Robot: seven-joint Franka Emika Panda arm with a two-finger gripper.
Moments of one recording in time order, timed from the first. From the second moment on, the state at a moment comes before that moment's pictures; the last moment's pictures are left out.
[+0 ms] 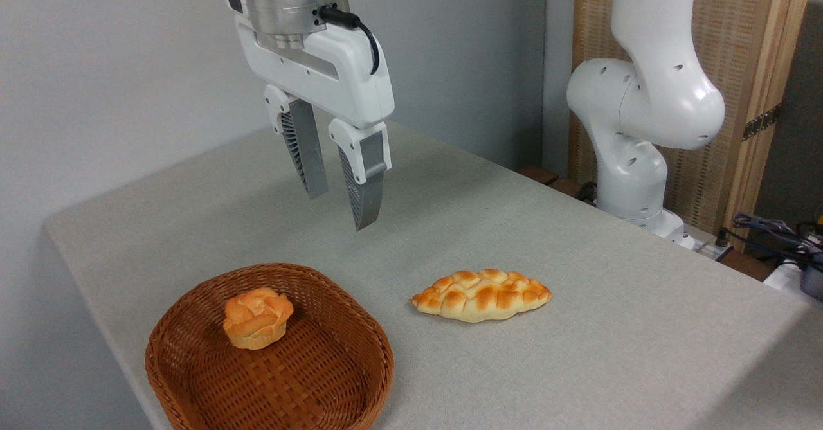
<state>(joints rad) 0.00 -0.01 0.00 -1.61 -0.05 1.61 0.75</state>
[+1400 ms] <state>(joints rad) 0.01 -0.20 0.00 -1.97 -0.05 1.65 1.26</state>
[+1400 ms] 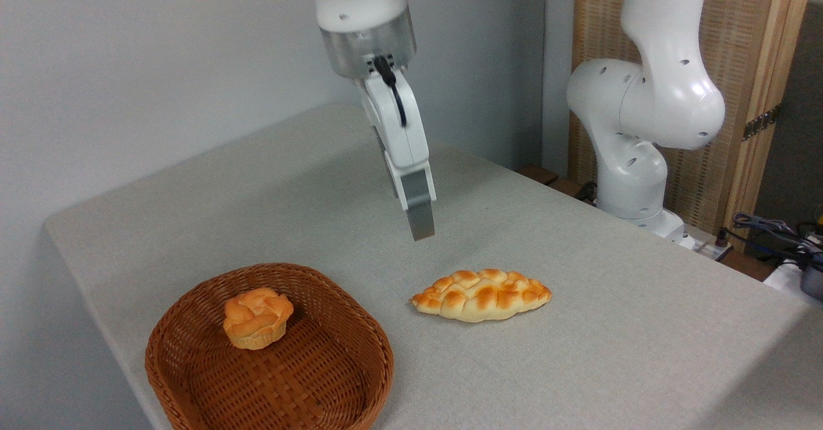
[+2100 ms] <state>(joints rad) 0.01 -0.26 0.00 -2.34 0.08 1.92 1.56</state>
